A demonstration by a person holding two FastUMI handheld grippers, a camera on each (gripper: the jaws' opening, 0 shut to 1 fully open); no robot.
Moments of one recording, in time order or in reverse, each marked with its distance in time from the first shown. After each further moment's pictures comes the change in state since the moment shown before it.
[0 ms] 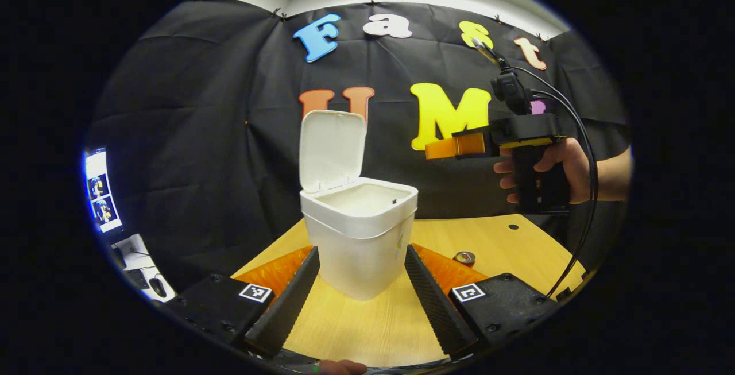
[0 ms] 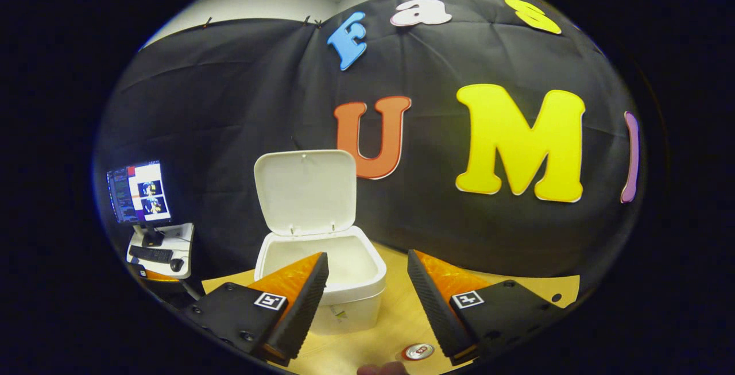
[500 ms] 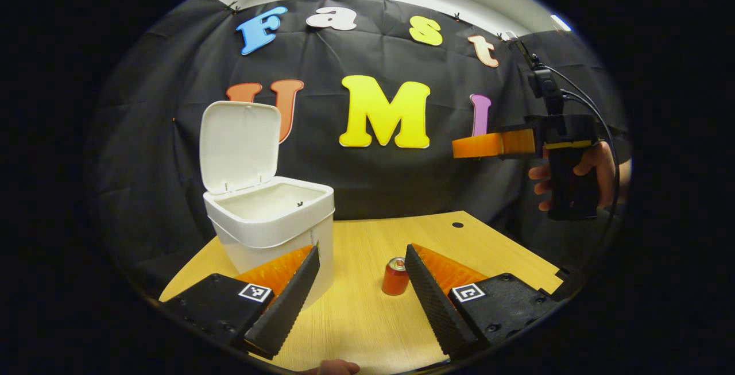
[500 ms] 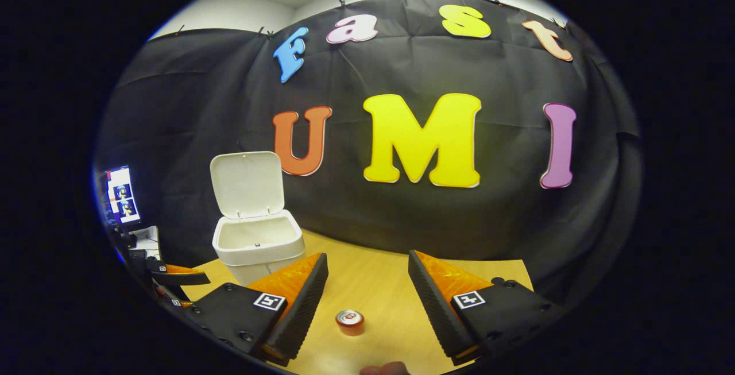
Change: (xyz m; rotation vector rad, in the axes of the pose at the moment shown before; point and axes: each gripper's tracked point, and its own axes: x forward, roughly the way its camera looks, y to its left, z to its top) left arm 0.041 -0.106 -0.016 0.030 0.015 -0.277; right arm -0.136 -0.120 -0.029 0.020 0.013 -0.290
